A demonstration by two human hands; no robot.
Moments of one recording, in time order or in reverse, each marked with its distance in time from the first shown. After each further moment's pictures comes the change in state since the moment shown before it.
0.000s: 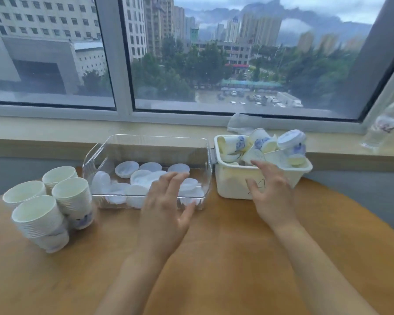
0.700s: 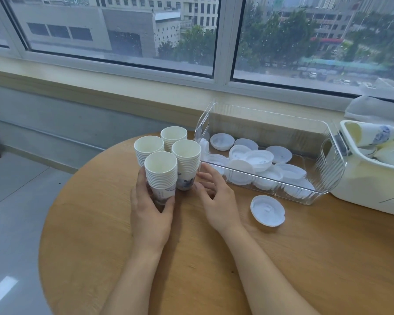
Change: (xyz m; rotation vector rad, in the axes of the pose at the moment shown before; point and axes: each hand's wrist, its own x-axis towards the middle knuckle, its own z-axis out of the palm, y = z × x) left_hand -0.103 -0.192 -0.119 -0.005 0.326 -0.659; right_hand -0.105 -0.223 0.239 0.751 -0.582 0.103
